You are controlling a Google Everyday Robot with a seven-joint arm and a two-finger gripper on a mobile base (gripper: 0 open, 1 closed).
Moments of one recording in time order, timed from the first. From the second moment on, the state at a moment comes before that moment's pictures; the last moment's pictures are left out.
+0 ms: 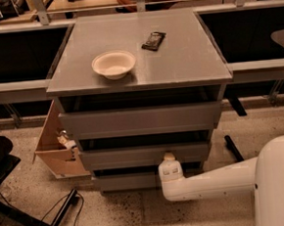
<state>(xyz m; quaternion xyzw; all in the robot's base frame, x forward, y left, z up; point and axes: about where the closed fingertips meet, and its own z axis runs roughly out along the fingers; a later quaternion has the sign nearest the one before) 0.637 -0.108 0.383 -0.61 0.71 -0.26 0.24</state>
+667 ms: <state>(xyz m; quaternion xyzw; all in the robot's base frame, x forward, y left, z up) 0.636 -0.108 0.383 -0.61 0.71 -0.26 0.24</state>
